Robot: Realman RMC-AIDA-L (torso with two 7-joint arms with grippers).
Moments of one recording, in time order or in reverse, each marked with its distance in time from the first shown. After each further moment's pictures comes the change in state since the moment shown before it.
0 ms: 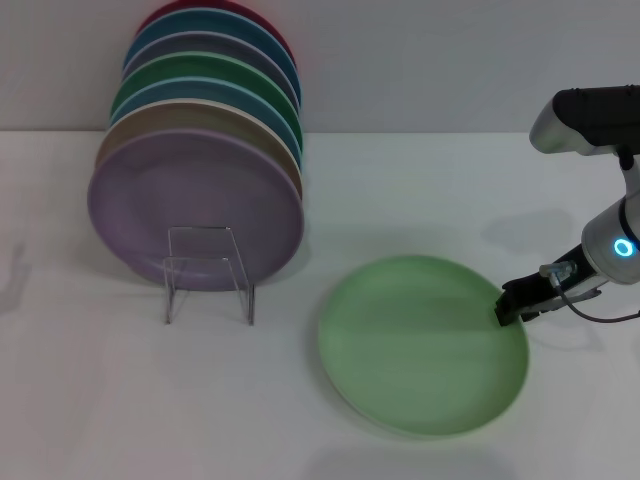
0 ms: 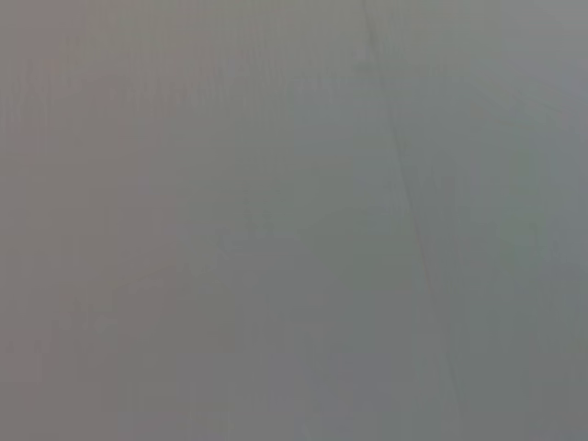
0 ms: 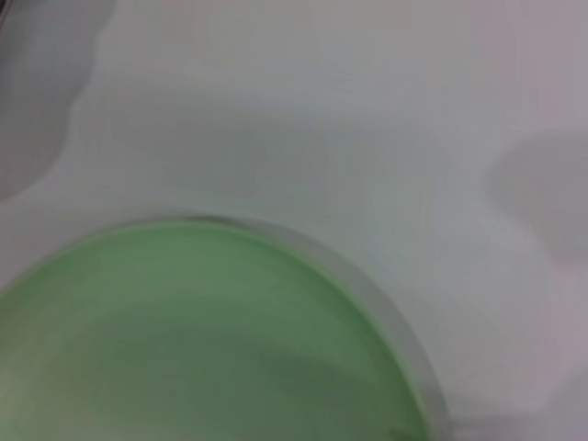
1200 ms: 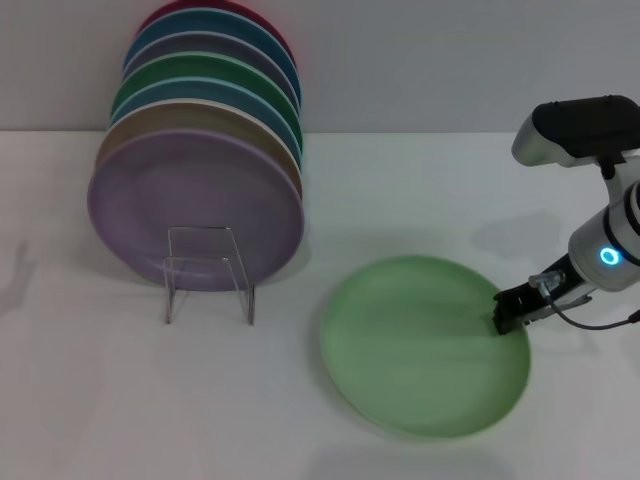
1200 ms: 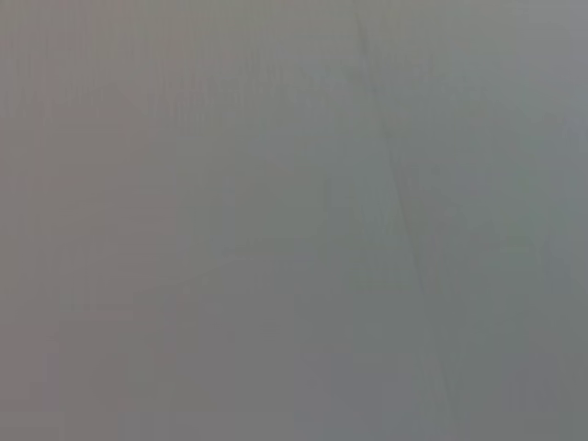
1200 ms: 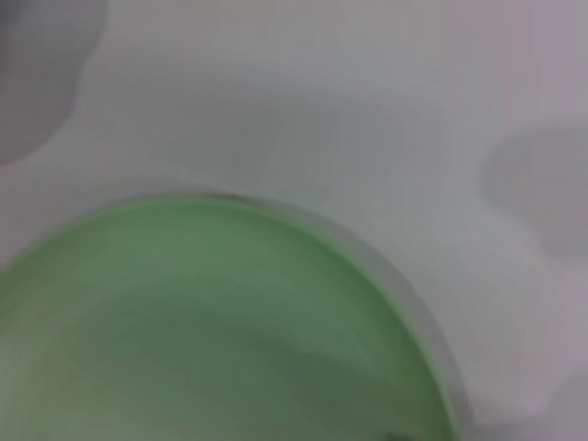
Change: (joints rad) left arm -0.001 0.003 0.009 -0.007 0.000 0.001 0.003; right arm 0.024 0.002 -0.034 -0.051 -0.003 -0.020 -0.013
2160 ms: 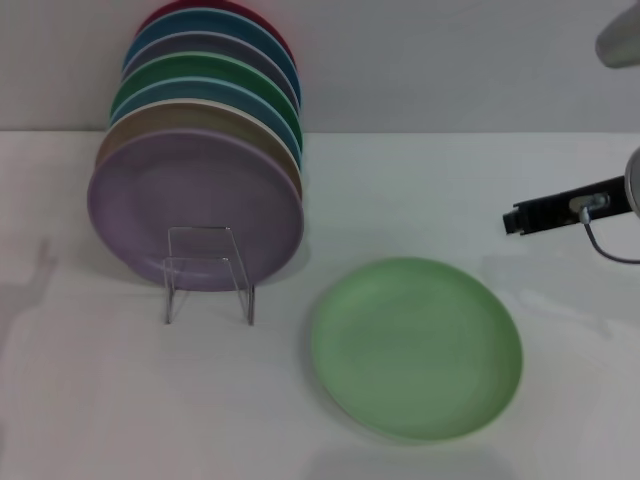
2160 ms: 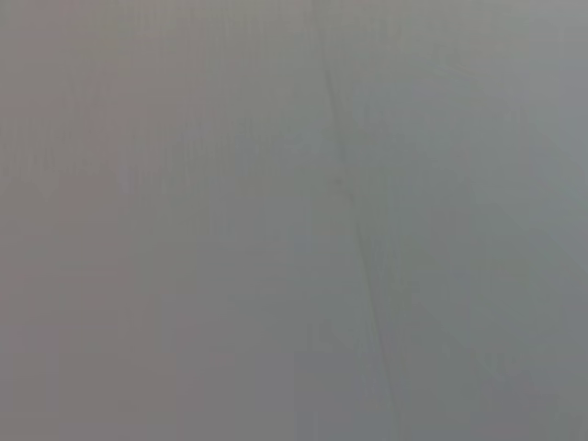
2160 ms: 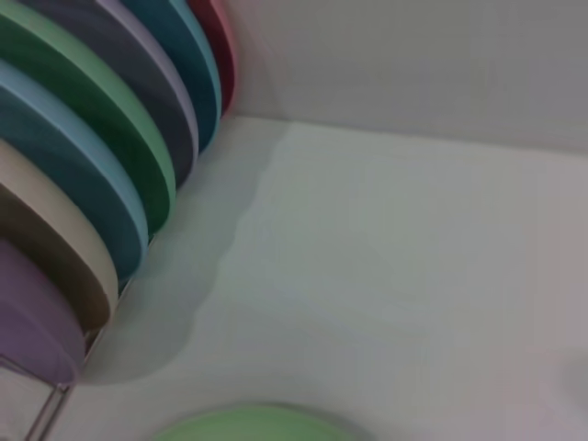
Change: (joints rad) left arm 0.022 -0.001 0.041 -0.072 0.000 0.093 -0.032; right arm -0.228 0.003 0.021 0.501 0.141 0.000 -0.024
